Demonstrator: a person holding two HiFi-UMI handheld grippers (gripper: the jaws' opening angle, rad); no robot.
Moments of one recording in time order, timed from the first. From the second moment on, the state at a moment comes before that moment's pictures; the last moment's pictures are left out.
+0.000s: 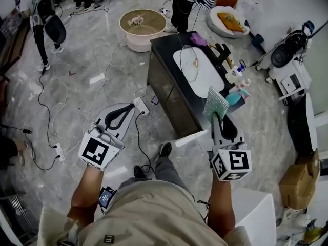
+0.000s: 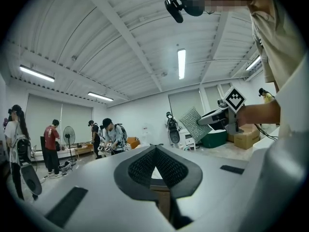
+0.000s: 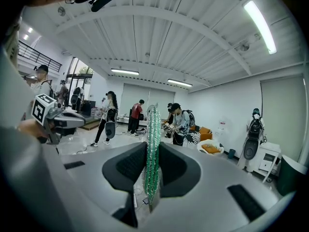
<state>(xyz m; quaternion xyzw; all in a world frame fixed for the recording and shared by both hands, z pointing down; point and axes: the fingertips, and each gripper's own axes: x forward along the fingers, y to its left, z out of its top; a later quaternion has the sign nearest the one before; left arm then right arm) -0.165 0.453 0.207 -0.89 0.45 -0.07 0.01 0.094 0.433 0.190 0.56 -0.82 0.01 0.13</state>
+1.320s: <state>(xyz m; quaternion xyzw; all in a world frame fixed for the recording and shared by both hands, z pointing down) -0.072 0.184 0.236 -0.85 0.51 -0.14 0.00 0.172 0.108 0.266 0.49 -0.87 0.06 0.10</state>
